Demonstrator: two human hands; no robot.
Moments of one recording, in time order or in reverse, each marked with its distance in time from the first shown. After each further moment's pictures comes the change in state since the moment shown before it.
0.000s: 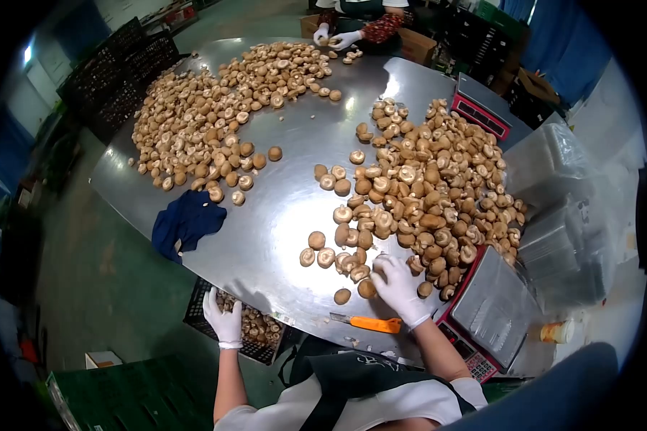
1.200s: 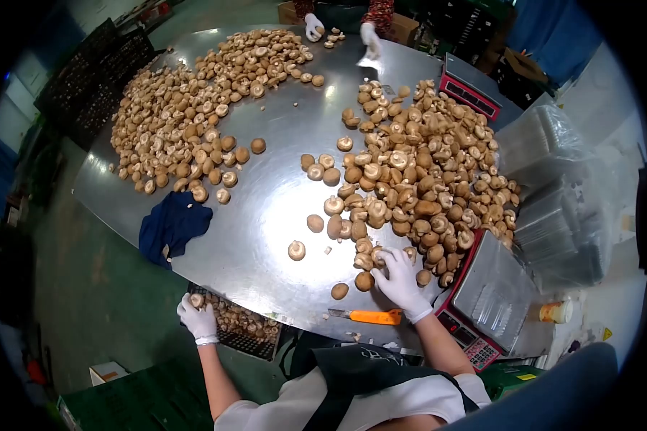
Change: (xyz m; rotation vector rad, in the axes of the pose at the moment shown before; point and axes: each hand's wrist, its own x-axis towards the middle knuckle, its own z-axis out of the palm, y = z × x) left_hand 0.039 -0.051 -0.009 0.321 -0.090 -0.169; right_hand -0.011 0.010 0.005 -0.013 0.017 0.120
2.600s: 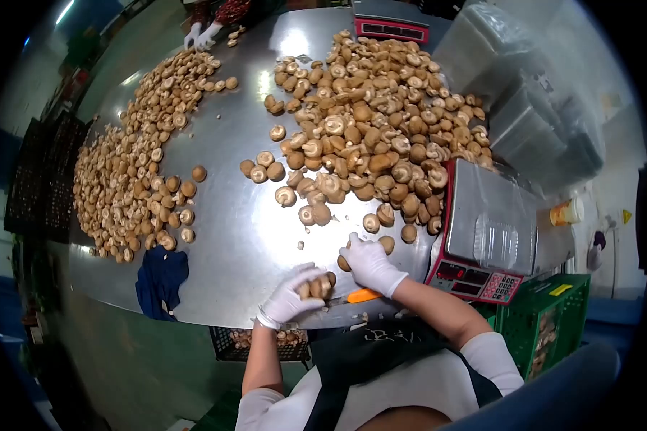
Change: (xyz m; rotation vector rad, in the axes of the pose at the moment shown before) left_hand -0.039 0.219 0.029 -0.654 -1.427 0.793; right_hand -0.009 -0.017 0.025 -0.376 -0.237 0.091
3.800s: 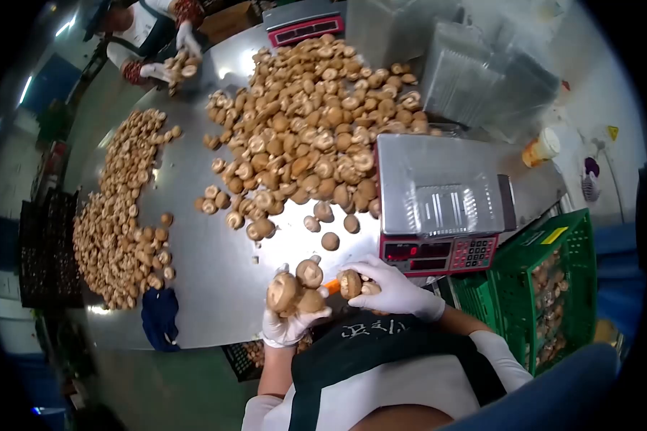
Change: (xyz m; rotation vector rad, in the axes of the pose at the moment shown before) left_hand 0.010 0.092 0.103 -1.522 -0.110 0.023; right_hand -0.150 0.043 -0.091 1.048 0.073 0.143
